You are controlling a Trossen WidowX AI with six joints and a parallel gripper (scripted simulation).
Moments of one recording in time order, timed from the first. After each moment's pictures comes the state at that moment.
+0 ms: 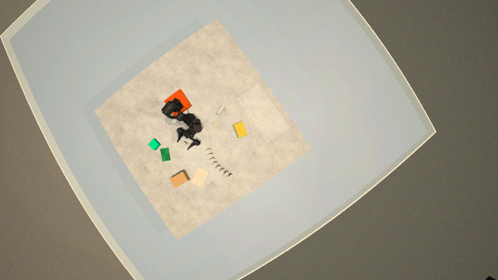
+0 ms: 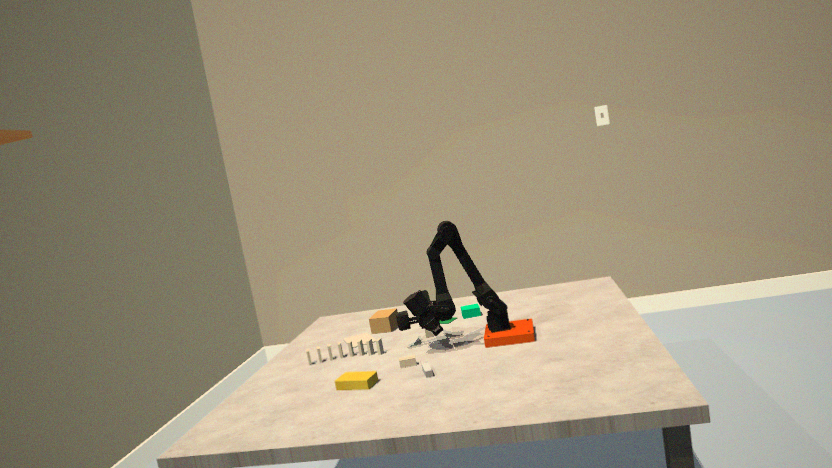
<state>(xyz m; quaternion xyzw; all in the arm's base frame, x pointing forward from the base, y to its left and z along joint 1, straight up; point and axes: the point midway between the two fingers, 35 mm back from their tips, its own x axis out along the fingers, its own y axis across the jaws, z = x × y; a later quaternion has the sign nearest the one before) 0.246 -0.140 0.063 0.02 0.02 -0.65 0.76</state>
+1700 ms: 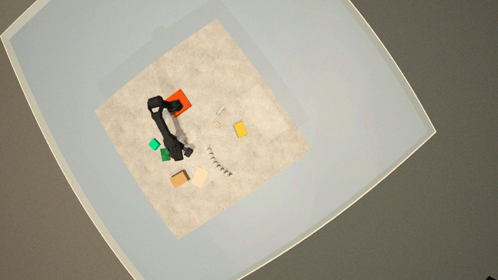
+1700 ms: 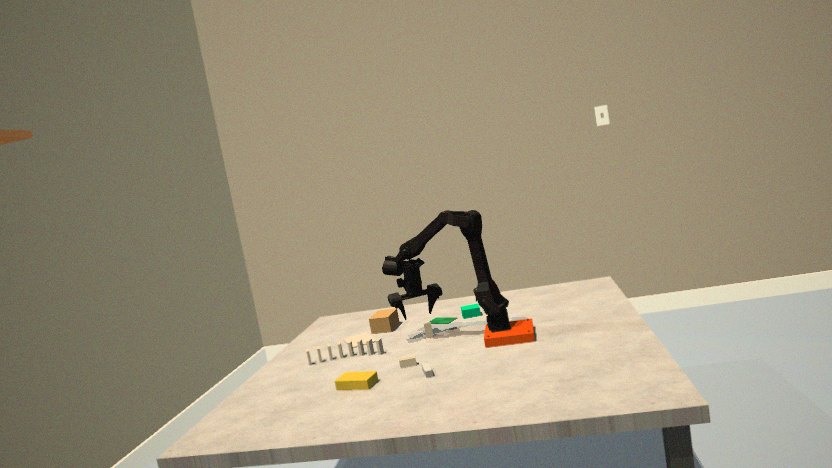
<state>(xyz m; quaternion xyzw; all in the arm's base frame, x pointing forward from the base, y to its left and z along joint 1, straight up) 0.260 -0.184 0.081 0.39 0.48 -0.49 0.62</state>
